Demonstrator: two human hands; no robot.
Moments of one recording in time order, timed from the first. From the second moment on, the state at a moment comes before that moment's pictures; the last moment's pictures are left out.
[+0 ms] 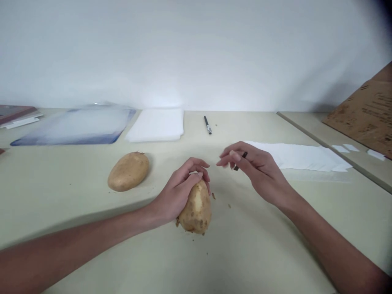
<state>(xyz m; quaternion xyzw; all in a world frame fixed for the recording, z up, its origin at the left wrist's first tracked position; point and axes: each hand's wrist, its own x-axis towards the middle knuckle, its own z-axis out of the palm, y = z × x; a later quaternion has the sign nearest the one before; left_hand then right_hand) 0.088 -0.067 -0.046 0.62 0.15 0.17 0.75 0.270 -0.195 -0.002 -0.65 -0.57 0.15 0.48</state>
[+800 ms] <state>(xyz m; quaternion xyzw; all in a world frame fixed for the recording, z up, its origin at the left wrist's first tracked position) 0.079 -0.071 -0.044 0.58 0.13 0.10 0.80 0.247 -0.201 -0.014 -0.43 -0.48 0.40 0.65</state>
